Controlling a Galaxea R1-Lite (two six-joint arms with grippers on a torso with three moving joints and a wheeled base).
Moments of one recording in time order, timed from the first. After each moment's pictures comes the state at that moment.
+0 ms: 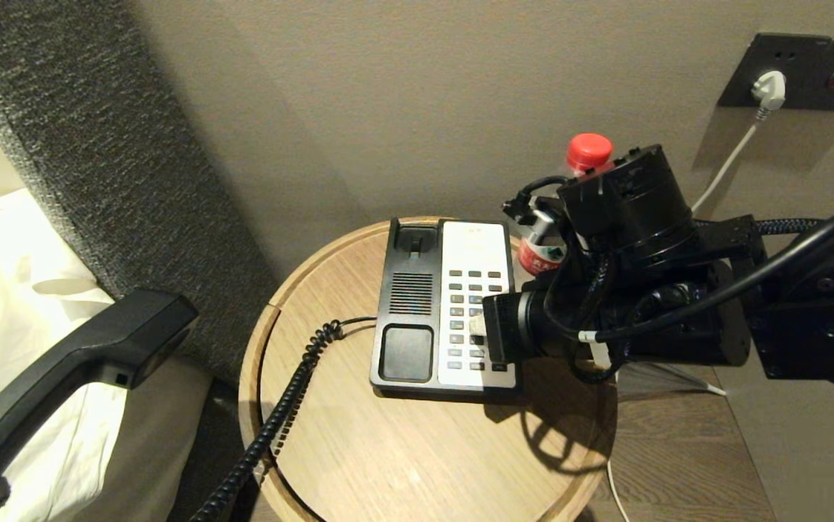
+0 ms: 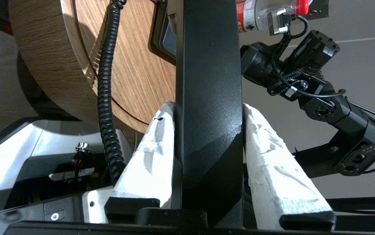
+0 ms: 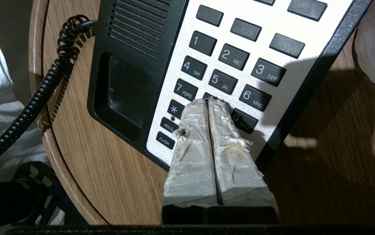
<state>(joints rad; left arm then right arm) -0.47 0.58 -0.76 0.34 -0.22 -0.94 0.81 1.73 -1.22 0.10 -0.09 0.39</state>
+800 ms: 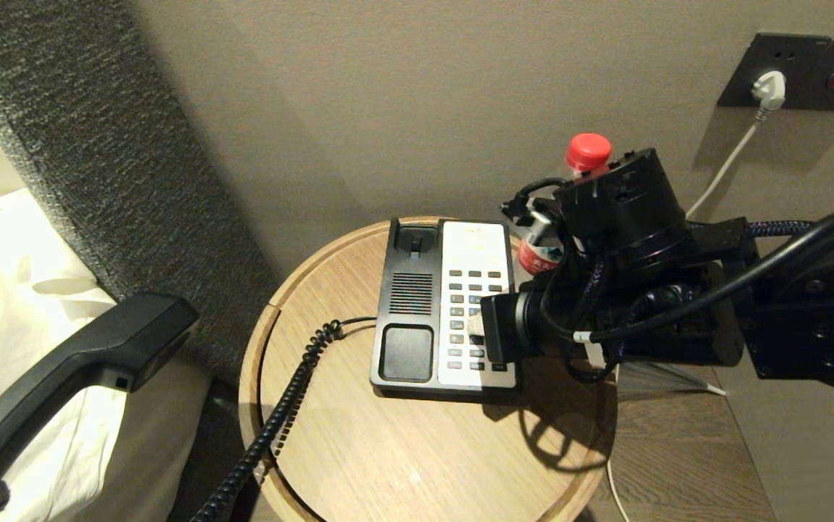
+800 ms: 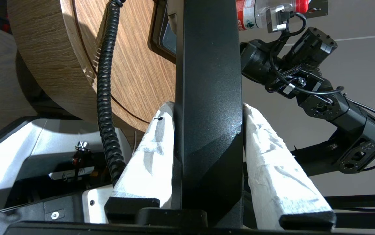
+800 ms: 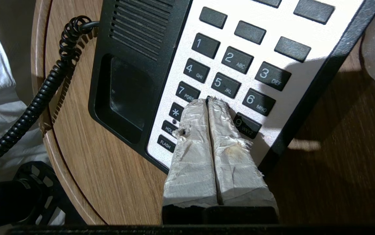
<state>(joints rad) -0.47 0.57 -0.75 0.35 -0.23 -0.94 0.81 1.74 -1.22 0.09 -0.09 0.39</state>
